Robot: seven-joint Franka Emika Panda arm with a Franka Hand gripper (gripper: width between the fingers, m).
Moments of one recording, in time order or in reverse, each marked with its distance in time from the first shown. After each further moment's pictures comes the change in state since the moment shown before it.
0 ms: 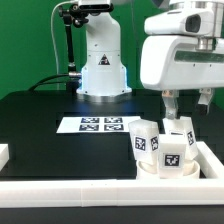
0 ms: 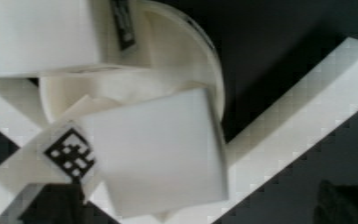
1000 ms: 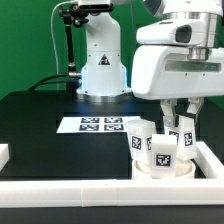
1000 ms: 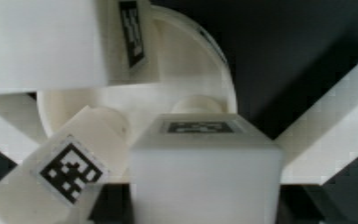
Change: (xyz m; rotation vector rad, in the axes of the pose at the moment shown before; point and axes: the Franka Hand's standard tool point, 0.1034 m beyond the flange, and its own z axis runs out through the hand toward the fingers) arm -0.007 0.014 0.010 -0.006 -0.010 0.065
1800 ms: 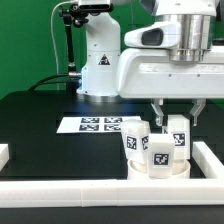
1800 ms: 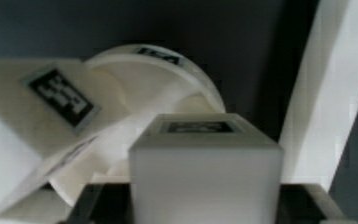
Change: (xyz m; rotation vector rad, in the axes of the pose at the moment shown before) arm -0.010 0.004 0.002 0.061 -0.043 0.636
